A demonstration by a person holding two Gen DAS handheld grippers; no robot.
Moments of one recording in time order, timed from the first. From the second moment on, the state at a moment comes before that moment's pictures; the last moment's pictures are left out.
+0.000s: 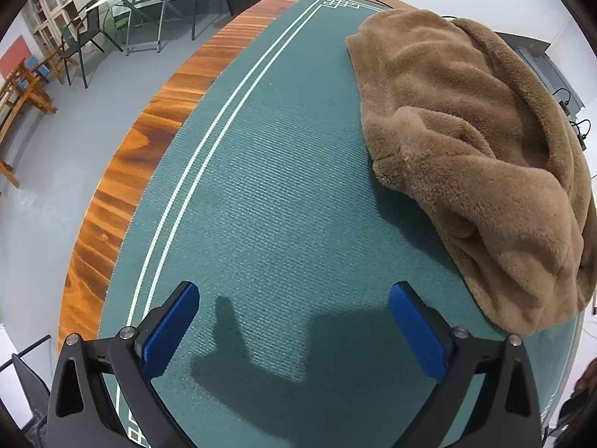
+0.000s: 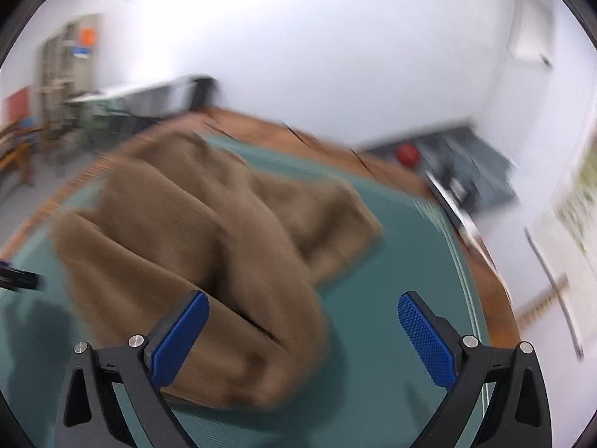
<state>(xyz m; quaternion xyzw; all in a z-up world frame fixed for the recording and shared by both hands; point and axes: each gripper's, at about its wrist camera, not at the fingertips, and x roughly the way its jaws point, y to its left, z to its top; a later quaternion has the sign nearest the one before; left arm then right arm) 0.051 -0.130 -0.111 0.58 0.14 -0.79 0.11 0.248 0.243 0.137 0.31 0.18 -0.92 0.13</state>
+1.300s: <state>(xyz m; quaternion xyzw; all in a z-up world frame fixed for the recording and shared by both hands) 0.055 -0.173 -0.137 0.60 0.15 -0.78 0.13 0.215 0.074 0.040 0.40 0.33 -0.77 0.37</state>
